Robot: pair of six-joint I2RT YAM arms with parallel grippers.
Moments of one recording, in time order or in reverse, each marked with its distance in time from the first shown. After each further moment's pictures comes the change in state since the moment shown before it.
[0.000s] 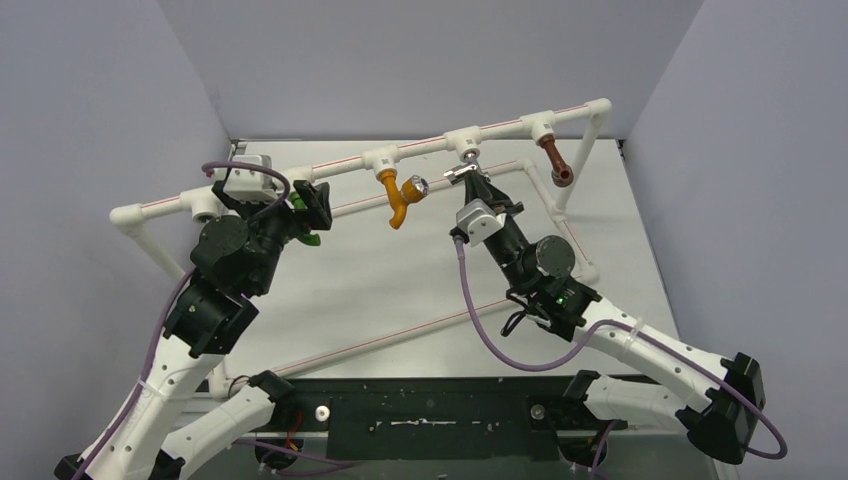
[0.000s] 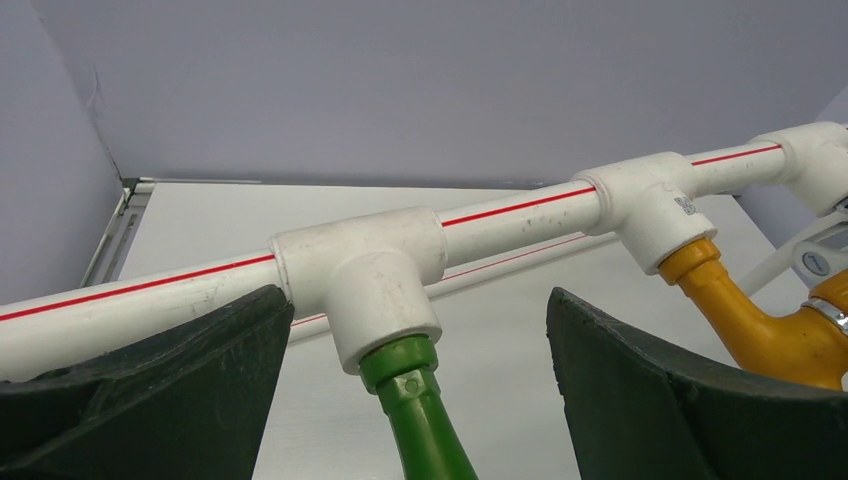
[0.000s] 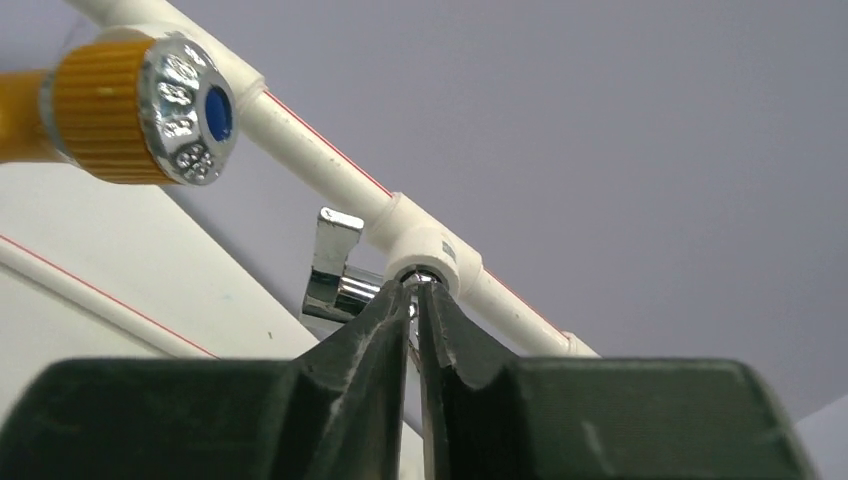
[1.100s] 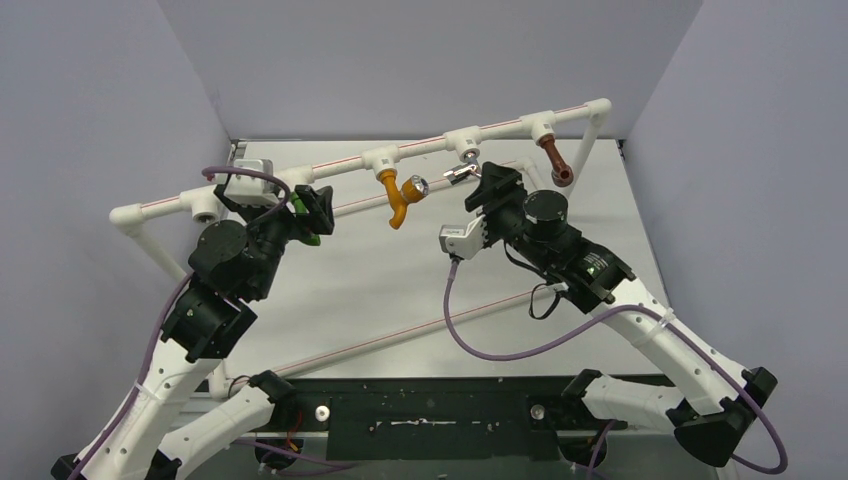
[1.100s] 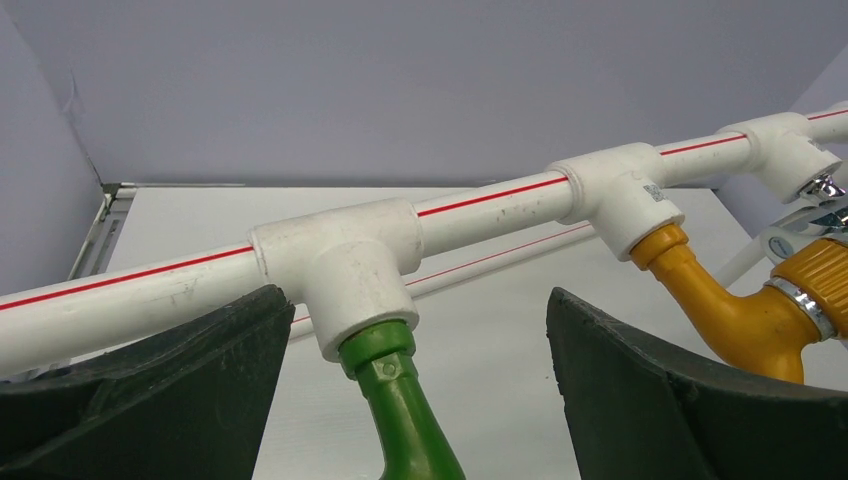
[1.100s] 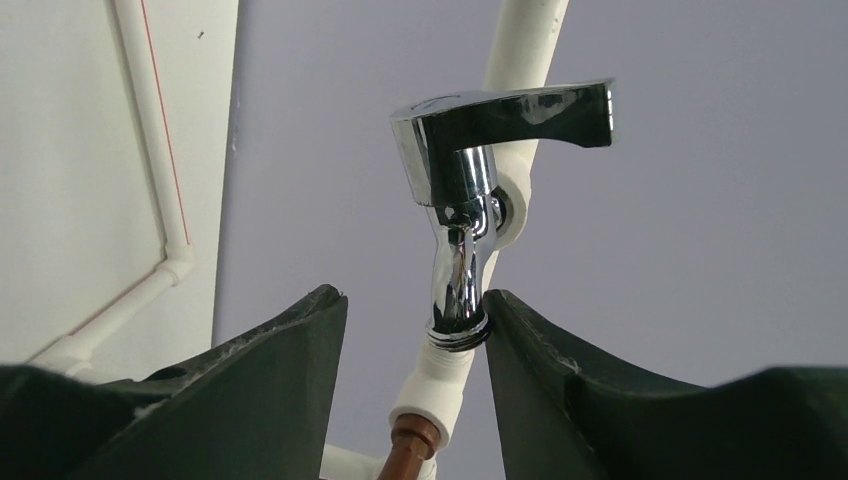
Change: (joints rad) left arm -0.033 -0.019 -0.005 -0.003 -0.001 0.000; right arm -0.133 0.023 0.349 -0.946 -0.184 -0.755
